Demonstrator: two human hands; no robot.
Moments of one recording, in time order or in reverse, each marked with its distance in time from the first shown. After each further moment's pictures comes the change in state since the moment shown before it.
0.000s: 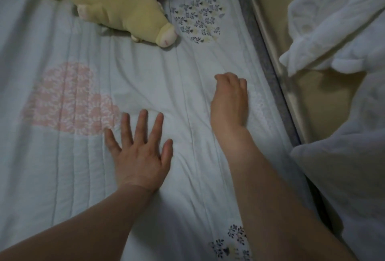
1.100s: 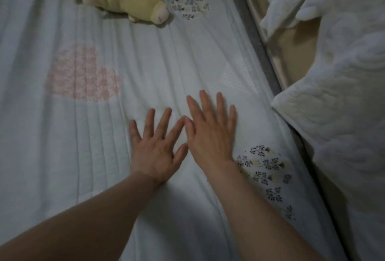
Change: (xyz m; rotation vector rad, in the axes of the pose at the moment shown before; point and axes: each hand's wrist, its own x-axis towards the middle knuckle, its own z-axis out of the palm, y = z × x) left_hand -0.081 0.000 0.001 0.060 -0.043 0.344; right_hand -0.172 -0.006 -0.040 -0.135 -0.259 -0.087
